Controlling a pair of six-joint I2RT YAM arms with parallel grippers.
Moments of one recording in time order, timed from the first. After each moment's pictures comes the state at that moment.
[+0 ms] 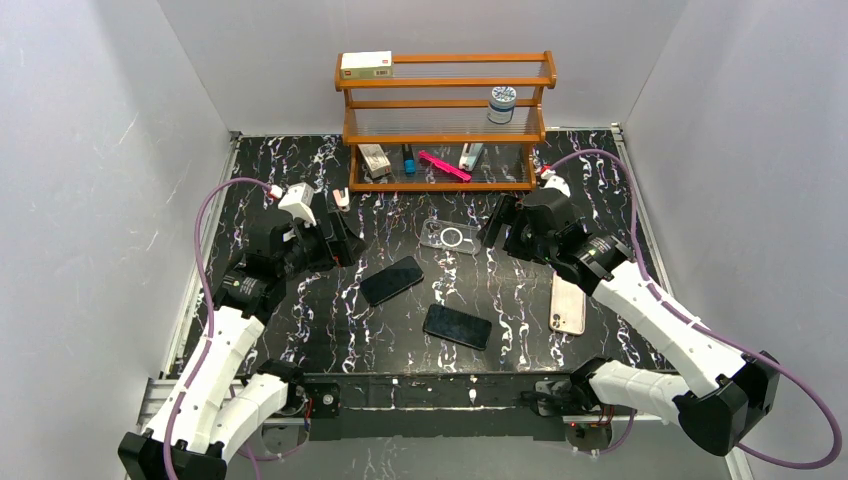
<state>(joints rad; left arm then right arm) -0.29 0.82 0.84 -0.54 0.22 -0.47 0.66 1.07 1.03 -0.64 0.18 0.77</state>
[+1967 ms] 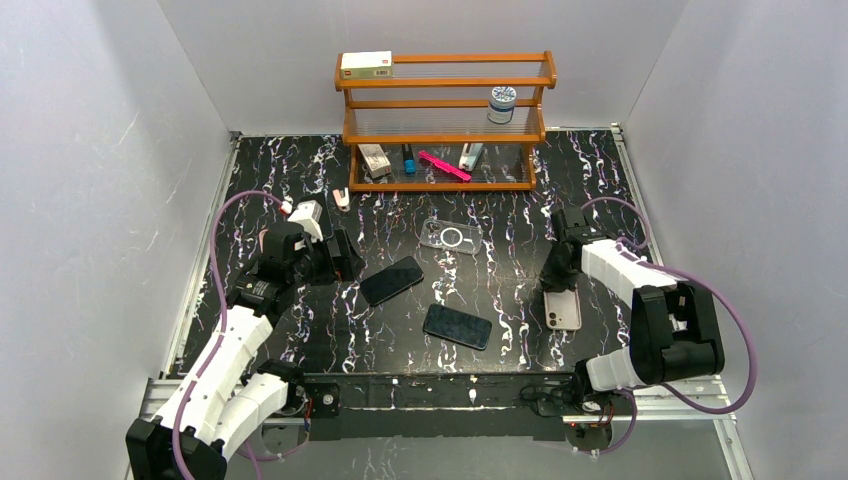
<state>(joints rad) -0.29 0.84 0.70 -0.52 0.16 -0.40 0.20 1.42 0.75 -0.60 0.08 0.62</state>
